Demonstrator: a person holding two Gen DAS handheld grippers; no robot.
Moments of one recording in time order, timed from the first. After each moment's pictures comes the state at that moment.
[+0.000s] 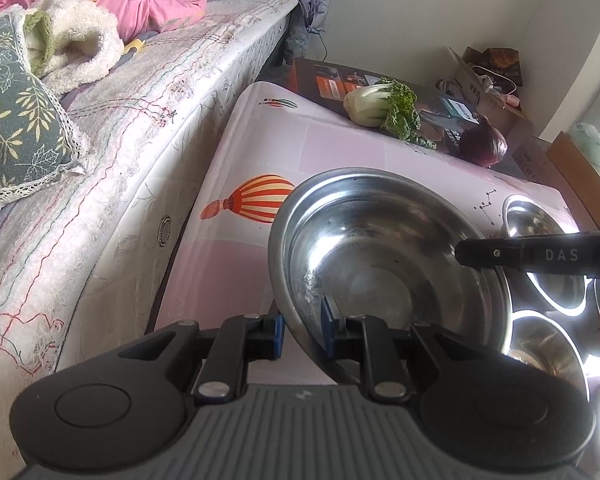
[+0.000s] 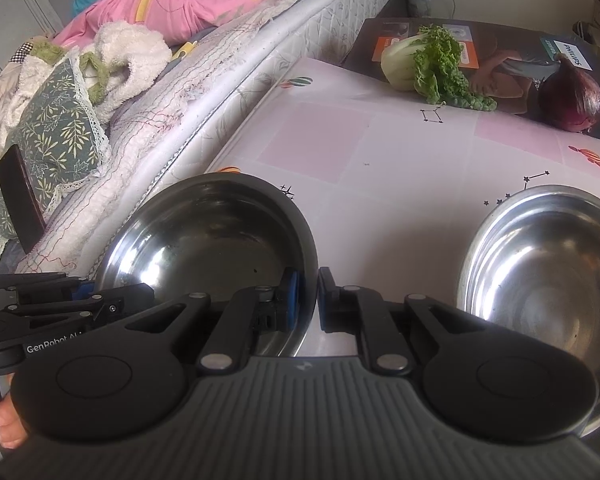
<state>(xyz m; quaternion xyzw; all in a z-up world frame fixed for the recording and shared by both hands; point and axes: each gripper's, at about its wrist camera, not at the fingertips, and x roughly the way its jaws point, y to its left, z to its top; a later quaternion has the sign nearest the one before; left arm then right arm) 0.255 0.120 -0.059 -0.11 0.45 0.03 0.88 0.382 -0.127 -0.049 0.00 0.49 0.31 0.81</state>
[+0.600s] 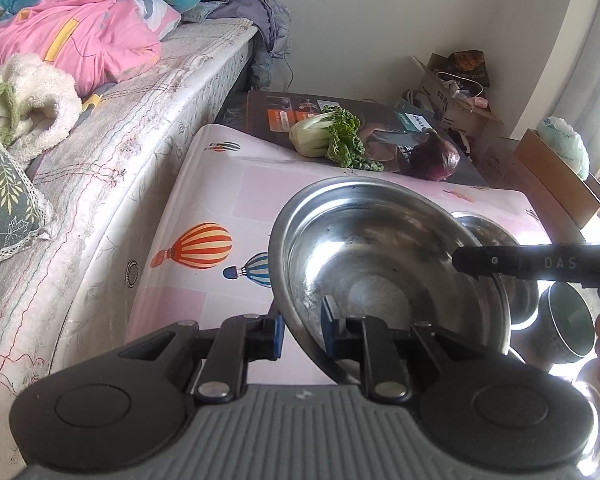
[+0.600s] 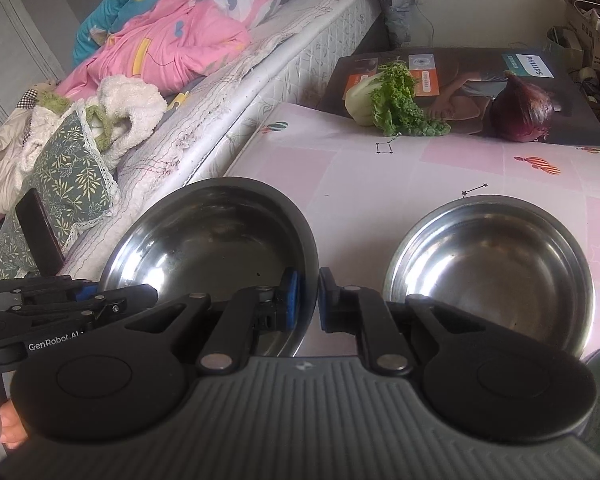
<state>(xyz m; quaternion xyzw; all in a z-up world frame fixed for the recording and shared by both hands) 0.264 0.060 -0.012 -0.08 0.42 -0.01 0.90 0.372 -0.210 -0.012 0.06 0.46 0.29 0.84</state>
